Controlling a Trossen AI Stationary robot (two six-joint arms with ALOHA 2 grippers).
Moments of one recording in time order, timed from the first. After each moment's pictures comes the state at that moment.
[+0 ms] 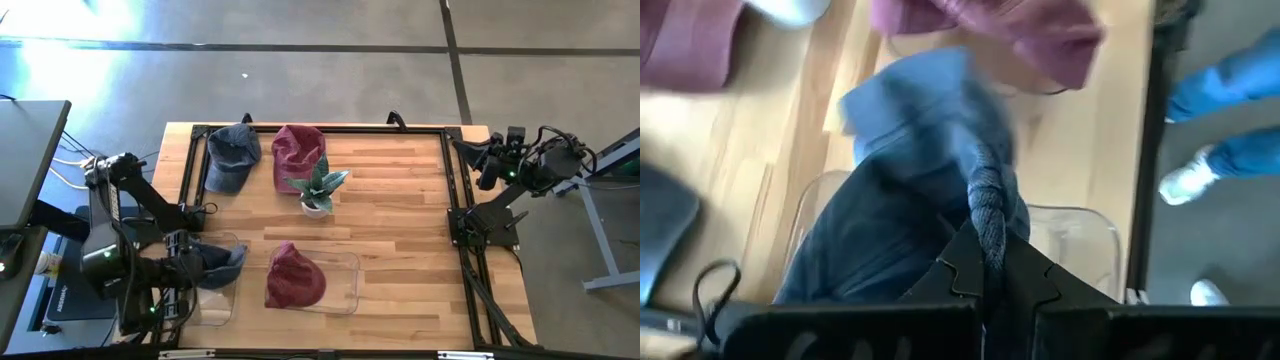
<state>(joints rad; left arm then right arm) -1.17 1.38 1.57 -1.57 -0.50 -1.31 0.64 0.47 1.02 -0.63 1.17 0.66</state>
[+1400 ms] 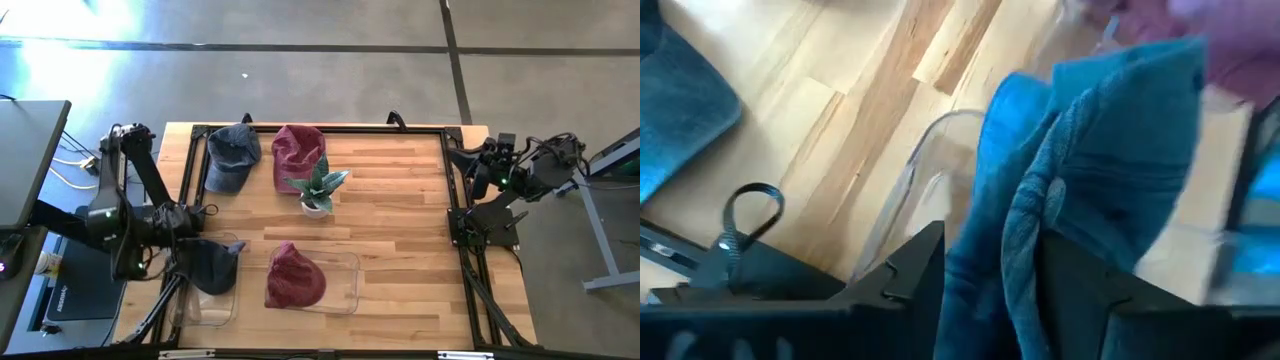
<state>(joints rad) -1.34 0.92 1.03 -1.57 -0.59 -1.82 0.64 0.54 1.02 -0.62 1.15 0.68</state>
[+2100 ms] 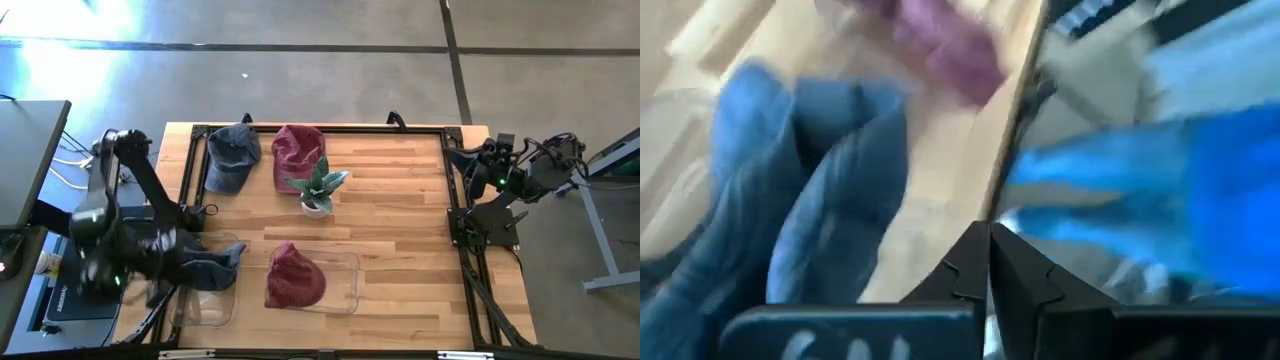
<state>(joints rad) -1.34 1.06 1.26 -1.23 -0.61 -1.69 0.64 0.56 1.02 -0.62 1.17 0.70</state>
